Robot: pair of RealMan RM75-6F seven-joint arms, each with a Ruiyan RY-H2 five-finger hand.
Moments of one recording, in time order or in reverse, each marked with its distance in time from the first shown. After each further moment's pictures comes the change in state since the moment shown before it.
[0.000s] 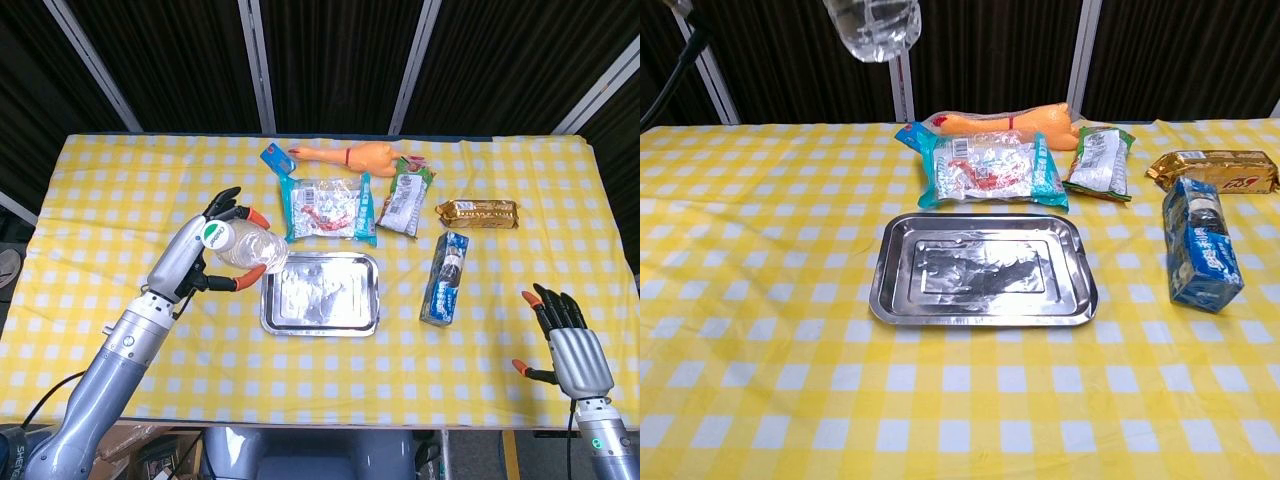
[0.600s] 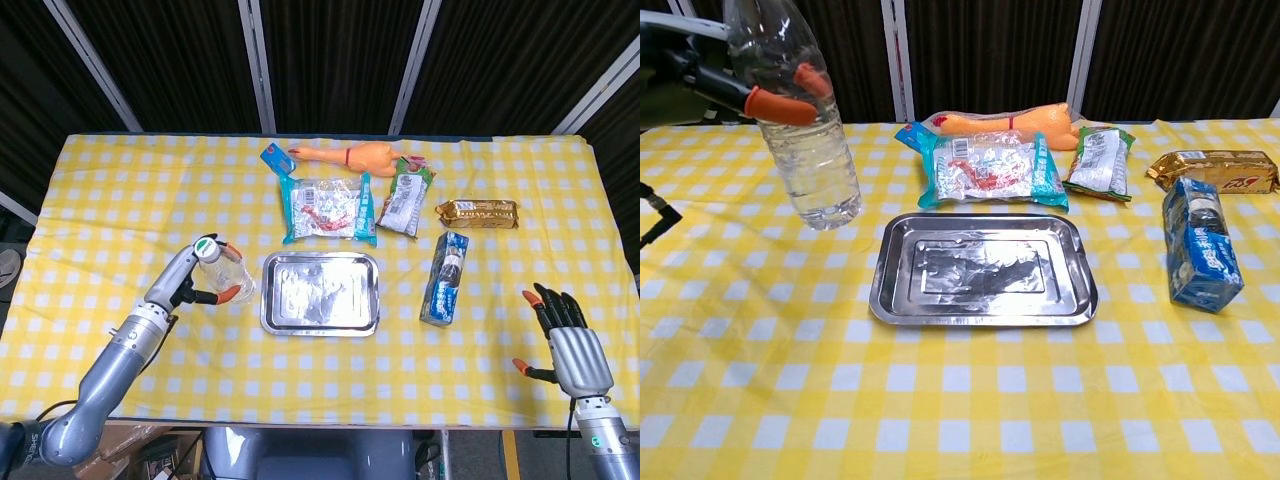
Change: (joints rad) left arm 0.061 -0.086 0.196 0.255 0.003 -0.180 -0.128; right arm 0.004 -0.006 0.003 0.004 0.007 -0.008 -0.012
